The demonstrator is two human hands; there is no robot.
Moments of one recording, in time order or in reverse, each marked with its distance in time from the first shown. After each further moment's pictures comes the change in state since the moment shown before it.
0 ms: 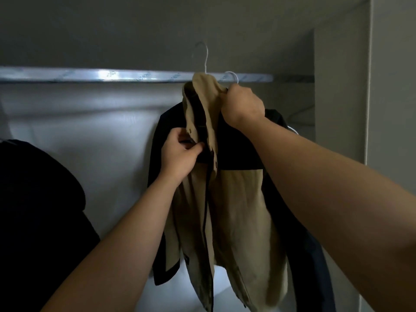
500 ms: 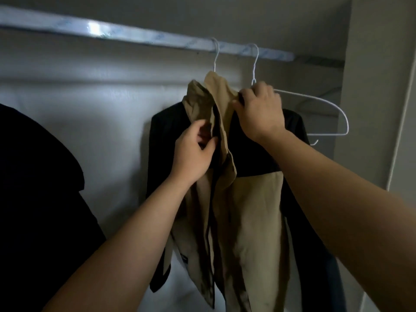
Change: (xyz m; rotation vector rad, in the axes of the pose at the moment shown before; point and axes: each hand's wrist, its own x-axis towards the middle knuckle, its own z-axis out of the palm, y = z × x) left_hand -0.016 -0.043 -0.003 0.142 -0.087 0.208; right_hand -0.026 0.037 0.070 -0.209 0.183 -0.296
